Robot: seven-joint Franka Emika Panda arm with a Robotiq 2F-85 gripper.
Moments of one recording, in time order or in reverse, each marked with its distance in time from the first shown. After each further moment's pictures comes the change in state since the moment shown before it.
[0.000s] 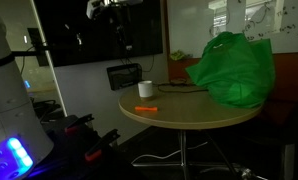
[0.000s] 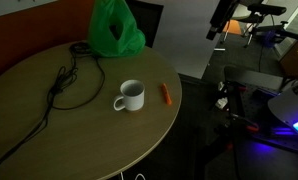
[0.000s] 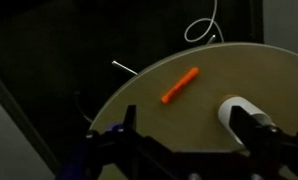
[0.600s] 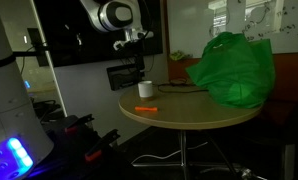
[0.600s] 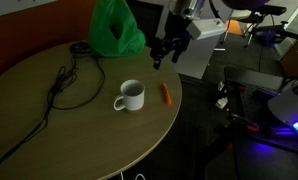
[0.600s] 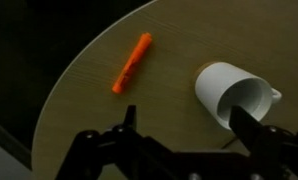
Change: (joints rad) arm 0.045 0.579 0.132 0.260 0.035 0.363 0.336
